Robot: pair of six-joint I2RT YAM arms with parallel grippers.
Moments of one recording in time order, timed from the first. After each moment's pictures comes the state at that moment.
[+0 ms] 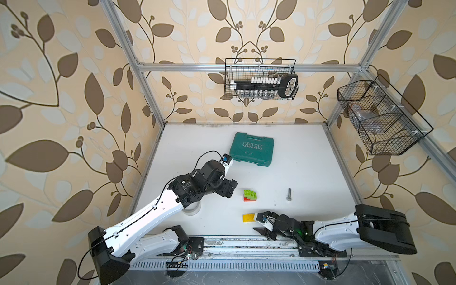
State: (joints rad) left arm -0.78 1.02 1.00 -0.78 -0.08 -0.27; right arm 1.27 1.31 0.09 0.61 0.21 -0.04
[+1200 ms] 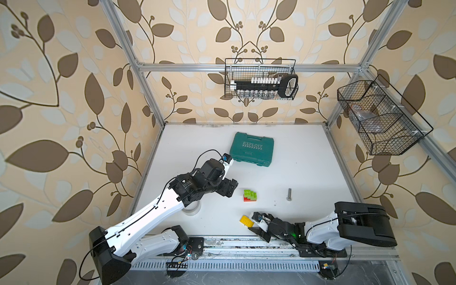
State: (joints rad) left arm -0.76 1.03 0.99 -0.76 -0.03 -0.27; right arm 1.36 1.48 0.13 0.75 0.30 0.13
